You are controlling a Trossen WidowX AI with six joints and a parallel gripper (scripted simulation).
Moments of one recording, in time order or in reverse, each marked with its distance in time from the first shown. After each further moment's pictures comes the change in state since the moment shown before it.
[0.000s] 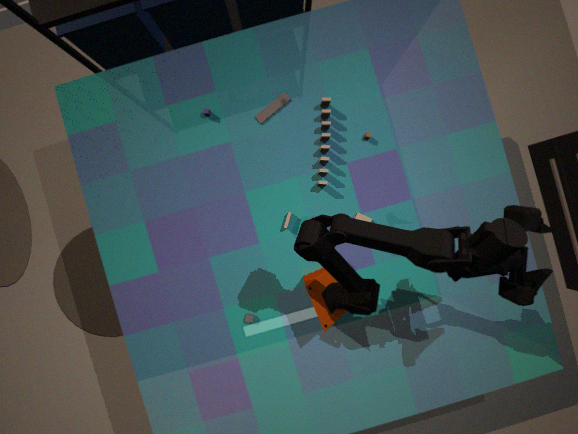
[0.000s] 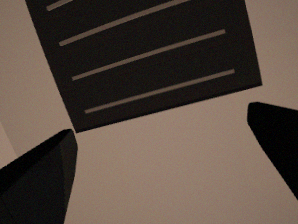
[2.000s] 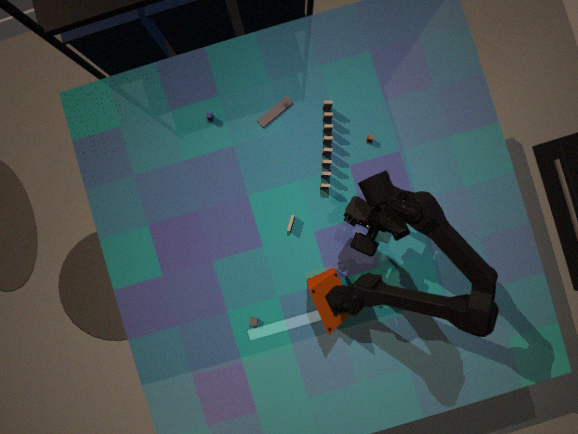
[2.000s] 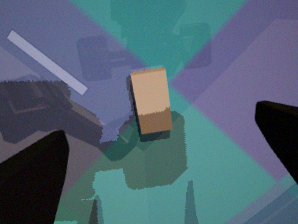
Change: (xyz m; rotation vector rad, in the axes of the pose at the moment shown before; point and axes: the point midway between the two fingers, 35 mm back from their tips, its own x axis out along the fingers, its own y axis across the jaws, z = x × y) arm -0.221 -0.045 0.297 0.312 -1.344 0.507
